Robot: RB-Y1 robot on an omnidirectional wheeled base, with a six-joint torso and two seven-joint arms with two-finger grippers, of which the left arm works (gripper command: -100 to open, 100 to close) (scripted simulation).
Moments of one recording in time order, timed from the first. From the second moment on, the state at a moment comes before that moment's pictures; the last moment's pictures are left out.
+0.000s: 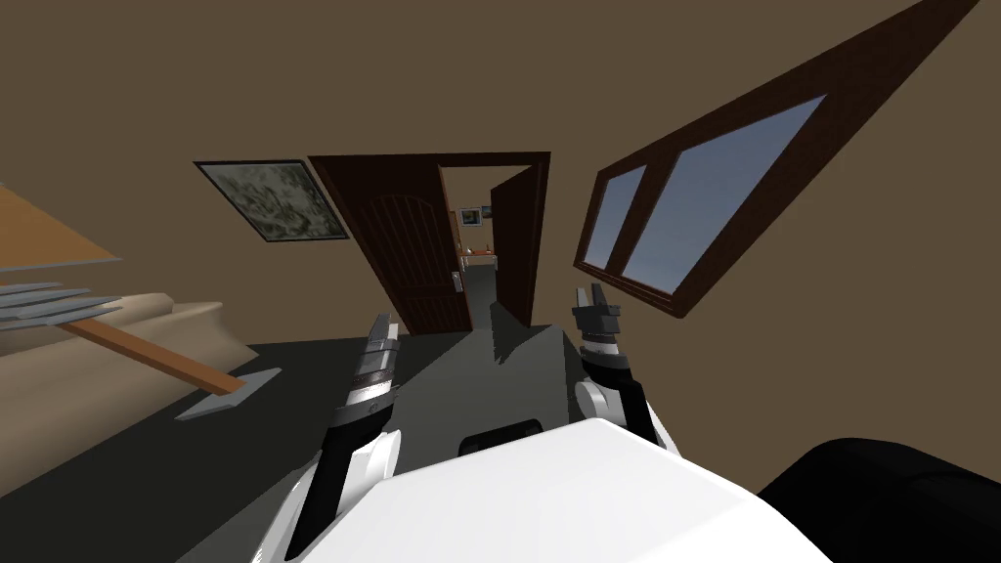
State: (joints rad) arm 0.50 0.04 0.04 -2.24 -0.12 -0.40 -0.15
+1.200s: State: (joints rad) arm 0.49 0.08 0.11 -2.15 -0.24 -0.33 -0.21
